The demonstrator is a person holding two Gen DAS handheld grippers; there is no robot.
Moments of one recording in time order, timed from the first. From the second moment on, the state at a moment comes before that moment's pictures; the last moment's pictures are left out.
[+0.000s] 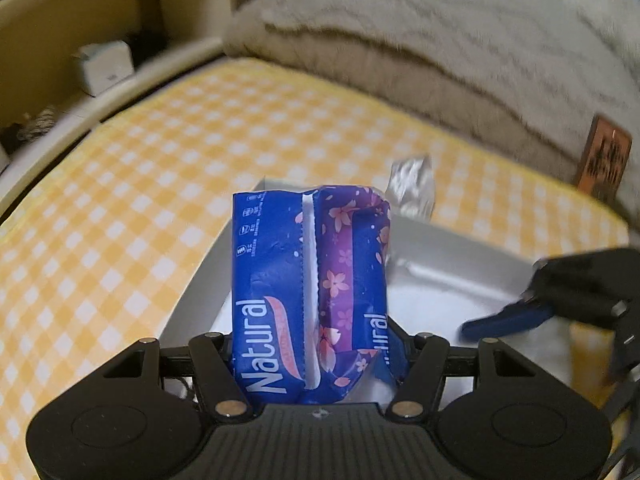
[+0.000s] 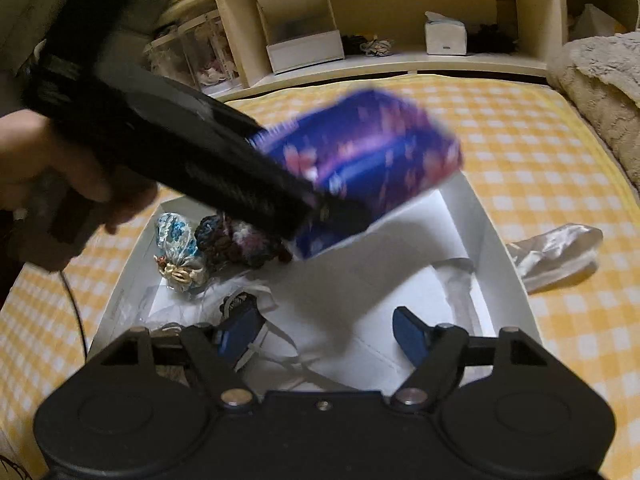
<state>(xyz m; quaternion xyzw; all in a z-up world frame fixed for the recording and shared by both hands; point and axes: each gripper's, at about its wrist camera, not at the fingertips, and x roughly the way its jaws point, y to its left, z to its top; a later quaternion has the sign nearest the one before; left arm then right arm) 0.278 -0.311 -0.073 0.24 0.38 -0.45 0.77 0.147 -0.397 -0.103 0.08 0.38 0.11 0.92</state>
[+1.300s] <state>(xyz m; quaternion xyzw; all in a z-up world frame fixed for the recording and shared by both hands) 0.207 -0.224 0.020 0.16 0.34 -0.32 0.87 0.120 -0.403 -0.016 0.10 0.33 0.06 0.94</state>
